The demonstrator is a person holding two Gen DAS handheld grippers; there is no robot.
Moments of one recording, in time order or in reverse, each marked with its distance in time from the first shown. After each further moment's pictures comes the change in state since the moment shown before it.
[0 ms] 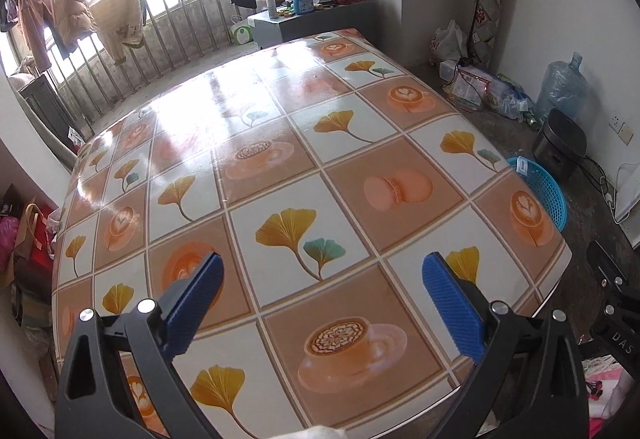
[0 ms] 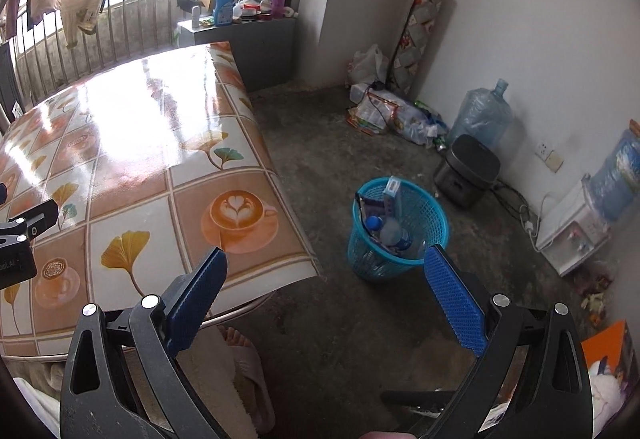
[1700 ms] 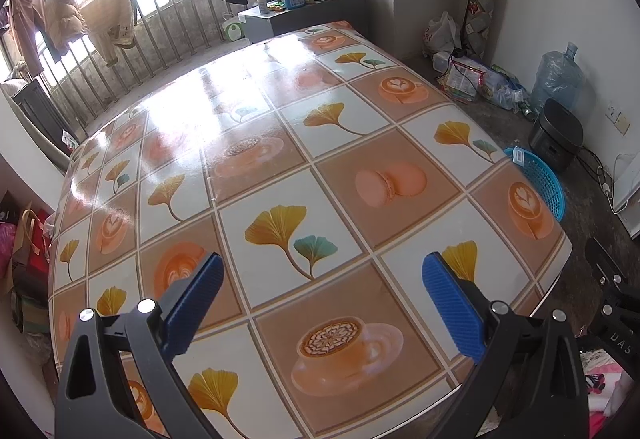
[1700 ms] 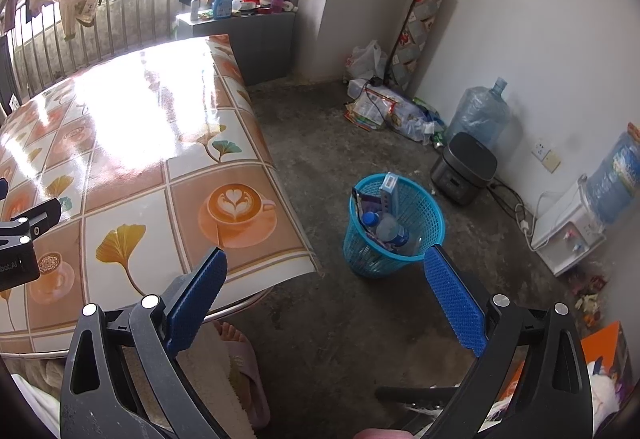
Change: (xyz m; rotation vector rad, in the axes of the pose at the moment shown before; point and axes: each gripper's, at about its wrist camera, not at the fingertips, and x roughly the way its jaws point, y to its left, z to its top) left arm 0.008 -0.004 0.002 0.021 0.024 -0.015; right arm 0.005 0.000 -0.001 -0.012 0.019 -0.010
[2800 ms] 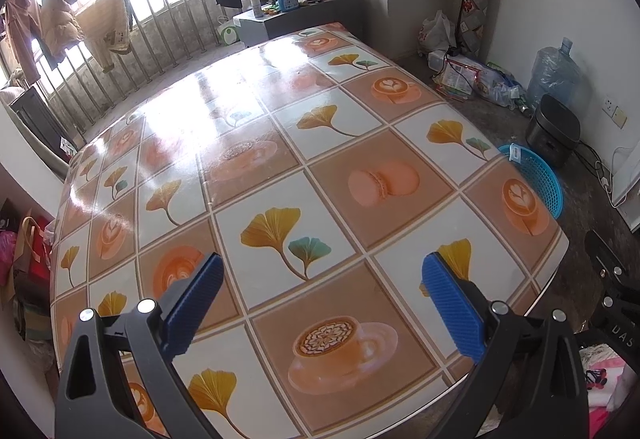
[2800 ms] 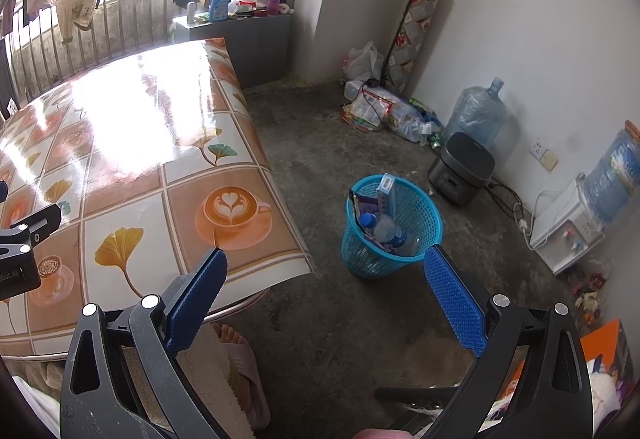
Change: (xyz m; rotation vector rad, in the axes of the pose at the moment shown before) left arm -0.003 -0.002 0.002 0.024 -0.004 -0.008; right arm -0.001 -0.005 0.001 0.003 -0.006 -0.005
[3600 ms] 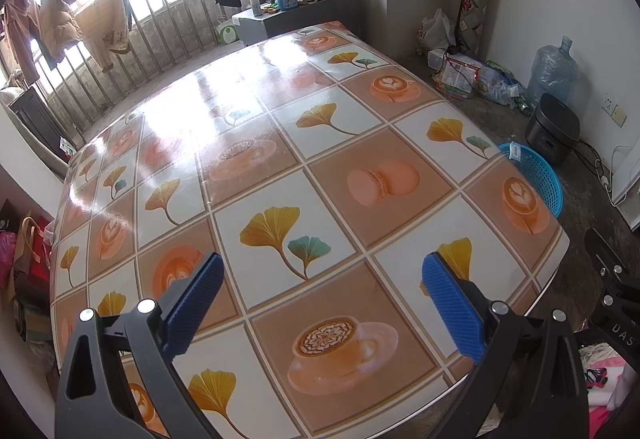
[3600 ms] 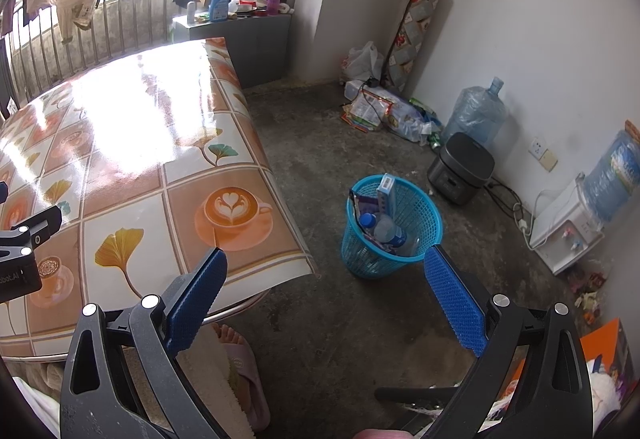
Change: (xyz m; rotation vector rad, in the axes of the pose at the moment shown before) left arm 0.001 0.000 0.001 0.001 0.004 0.000; right arm 0.000 0.001 0.000 0.003 0.000 -0.003
